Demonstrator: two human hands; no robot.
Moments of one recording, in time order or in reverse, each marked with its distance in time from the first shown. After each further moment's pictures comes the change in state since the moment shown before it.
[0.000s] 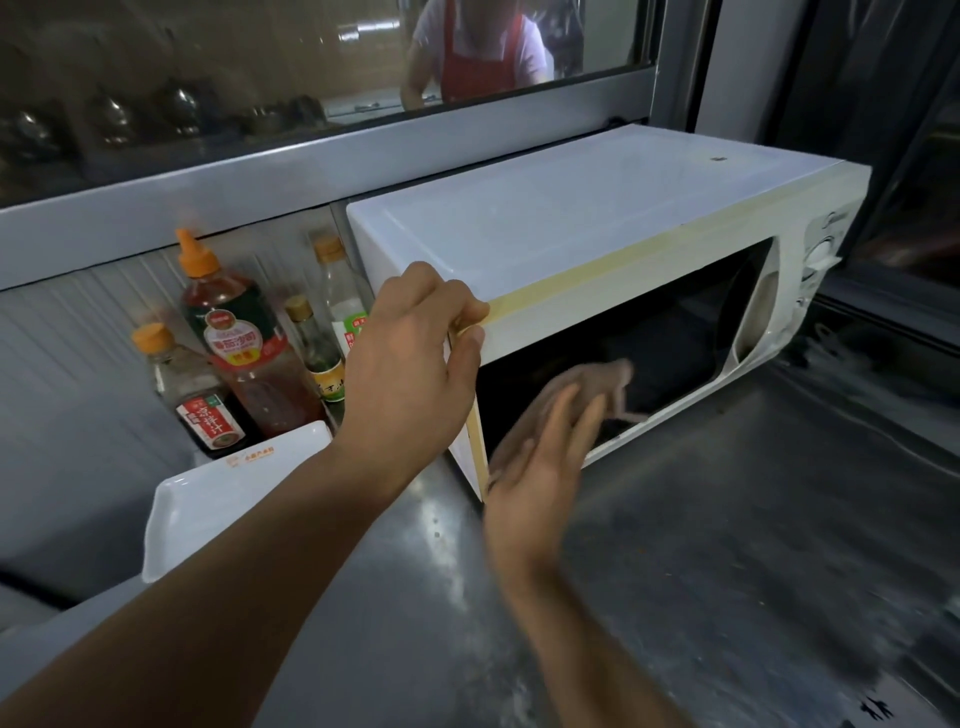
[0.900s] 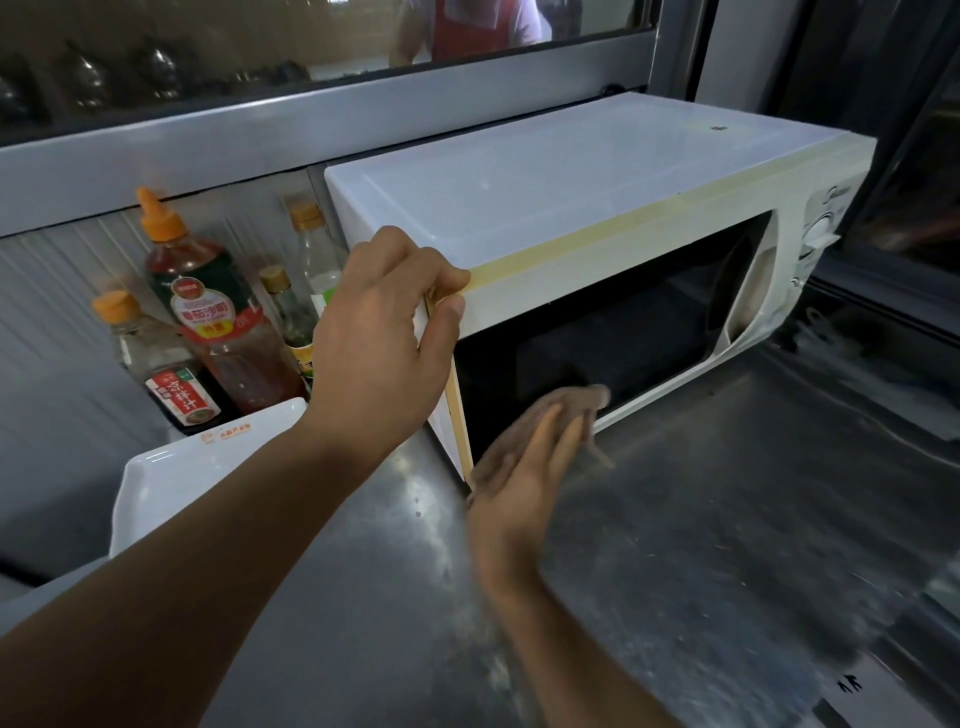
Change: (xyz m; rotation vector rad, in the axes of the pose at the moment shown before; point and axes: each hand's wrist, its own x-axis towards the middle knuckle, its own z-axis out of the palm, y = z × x) left_hand -0.002 -0.004 0.006 -0.017 0.052 0.012; right_hand -0.016 0.022 -0.002 0.059 -0.179 0.166
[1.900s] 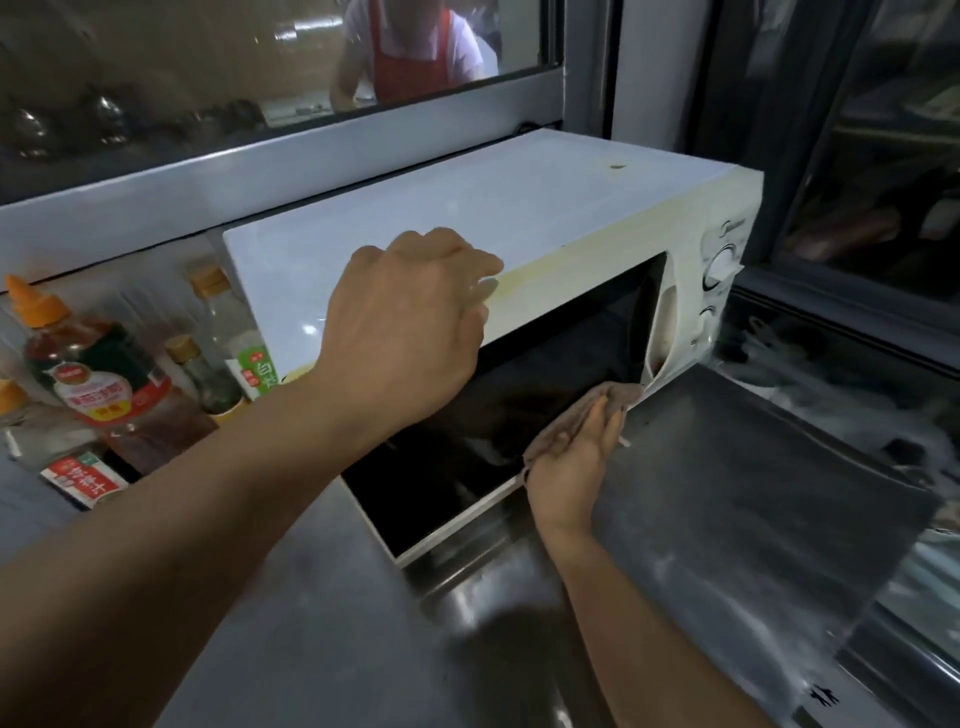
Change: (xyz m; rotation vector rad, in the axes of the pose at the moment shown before) left_hand 0.076 0.062 0.050 0.255 -0.271 0.207; right_hand 0.119 0.056 -0.067 -0.033 0.094 0.207
